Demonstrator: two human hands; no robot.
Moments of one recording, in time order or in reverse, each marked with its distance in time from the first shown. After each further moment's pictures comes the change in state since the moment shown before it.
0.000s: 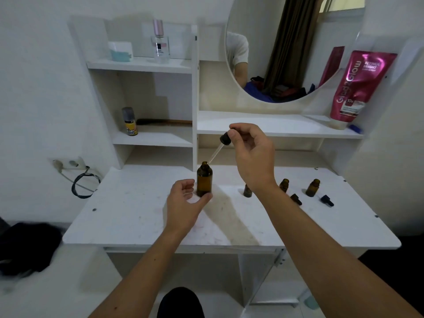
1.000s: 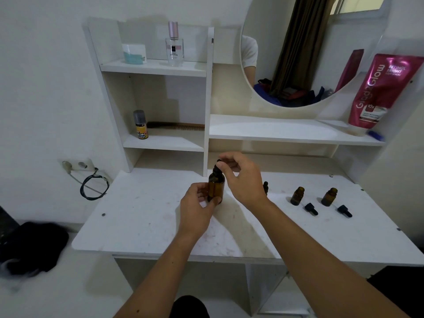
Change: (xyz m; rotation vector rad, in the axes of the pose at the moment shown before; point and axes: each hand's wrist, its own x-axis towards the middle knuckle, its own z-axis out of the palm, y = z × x) left_hand 0.022 -0.014 0.010 0.026 -0.025 0.061; right_hand -0.013 0.056 0.039 -0.250 -0.256 -0.018
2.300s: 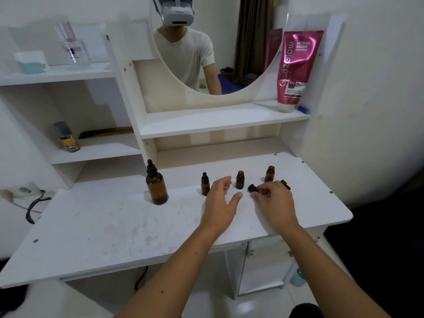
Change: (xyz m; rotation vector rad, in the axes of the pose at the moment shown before) left_hand -0.051 0.053 0.164 0.043 -0.375 0.146; right_hand -0.105 0.137 -0.164 -0.382 0.141 0.461
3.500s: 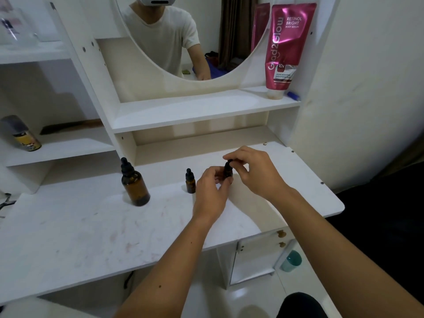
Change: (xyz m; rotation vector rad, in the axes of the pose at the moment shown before) left_hand 0.037 -0.007 0.022 -0.048 0.076 0.063; right_hand 0.051 -0.042 -0.020 0.005 -0.064 -0.518
